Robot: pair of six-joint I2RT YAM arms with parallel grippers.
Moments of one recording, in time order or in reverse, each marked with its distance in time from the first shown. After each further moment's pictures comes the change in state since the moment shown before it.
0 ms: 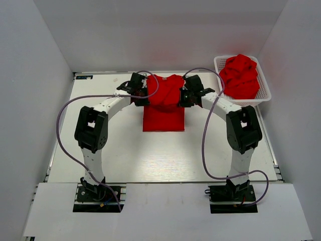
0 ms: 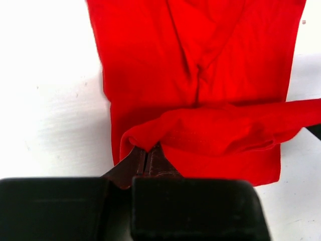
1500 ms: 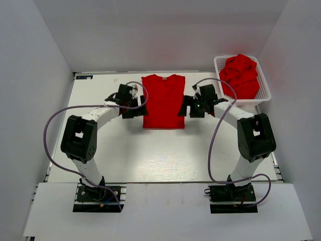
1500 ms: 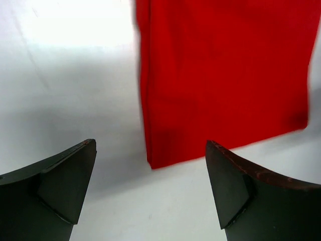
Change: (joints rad) left arm 0.092 -0.198 -0.319 0.115 0.130 0.016; right arm -0.112 -0.161 -0.276 0.097 -0.244 0.007
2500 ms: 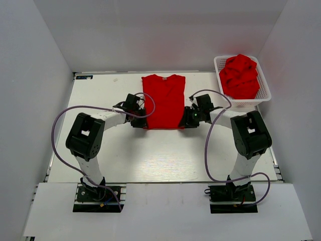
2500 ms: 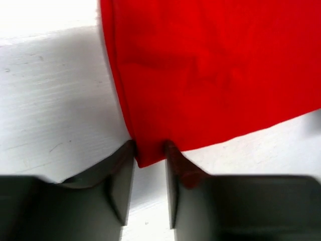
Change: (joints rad) left arm -0.093 0.055 -0.131 0.069 0.028 0.012; right arm 0.034 0.057 -0.142 0.109 -0.083 0.070
